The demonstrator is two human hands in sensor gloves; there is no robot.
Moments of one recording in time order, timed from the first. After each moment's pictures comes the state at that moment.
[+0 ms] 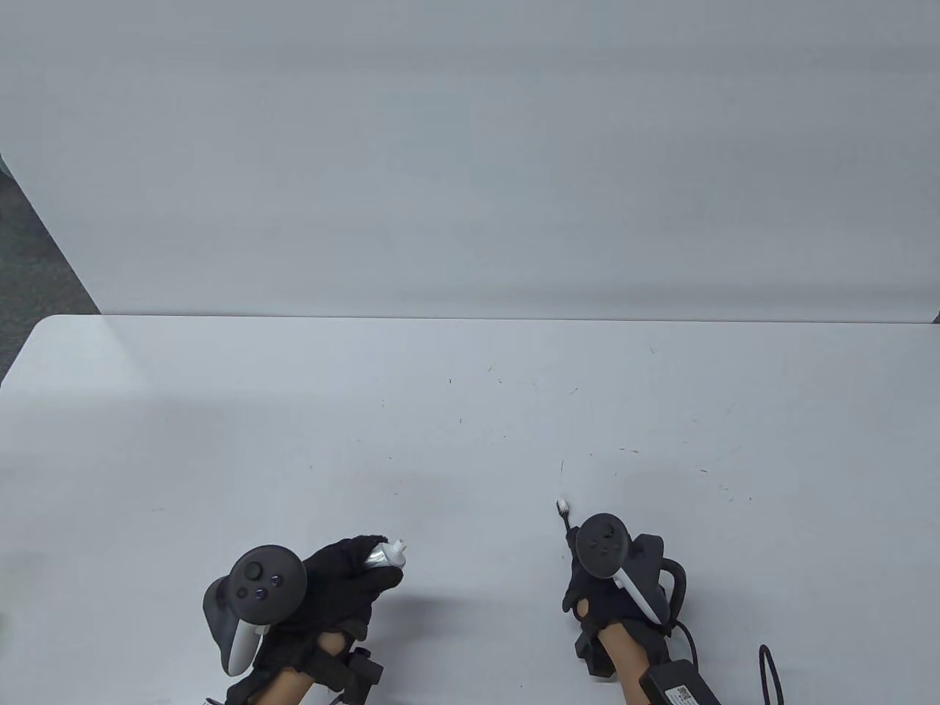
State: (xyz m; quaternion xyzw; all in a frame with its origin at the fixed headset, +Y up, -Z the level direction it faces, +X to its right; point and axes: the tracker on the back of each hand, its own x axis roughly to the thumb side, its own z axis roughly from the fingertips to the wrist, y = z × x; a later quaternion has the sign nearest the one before) left_hand -0.224 -0.688 -0.267 0.04 -0.05 0.42 0.90; right_hand 0.144 -0.767 -0.323 -0.06 0.02 0.98 0.20
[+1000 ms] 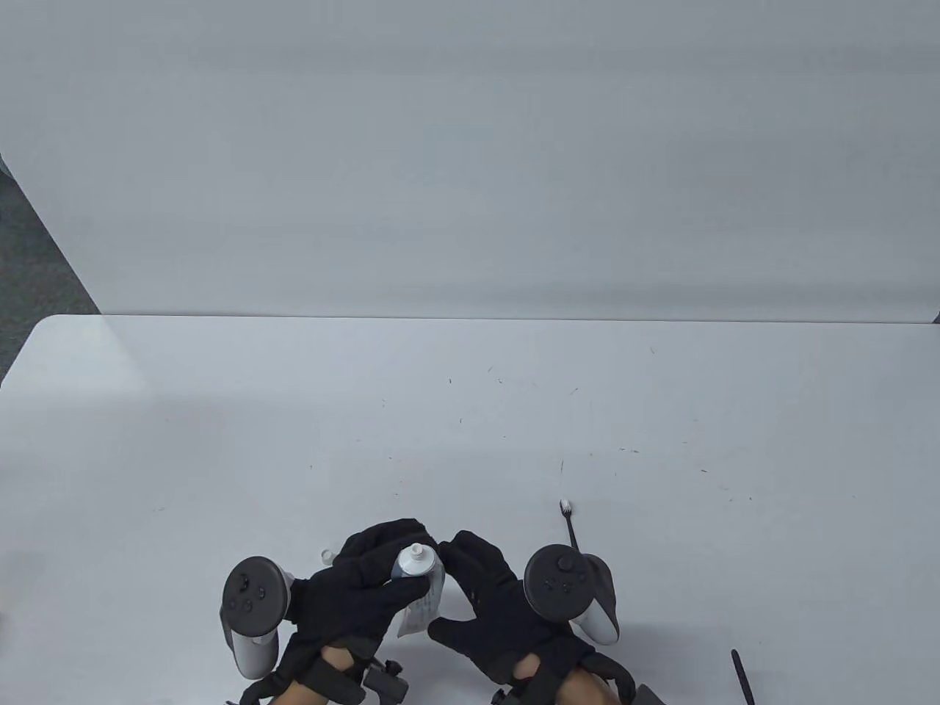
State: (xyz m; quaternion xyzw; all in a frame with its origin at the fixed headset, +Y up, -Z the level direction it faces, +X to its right) left_hand -0.197 -0.685 -0.258 0.03 -0.17 0.63 0.75; right_hand 0.032 -0.715 -0.266 0.28 0.12 0.80 0.52
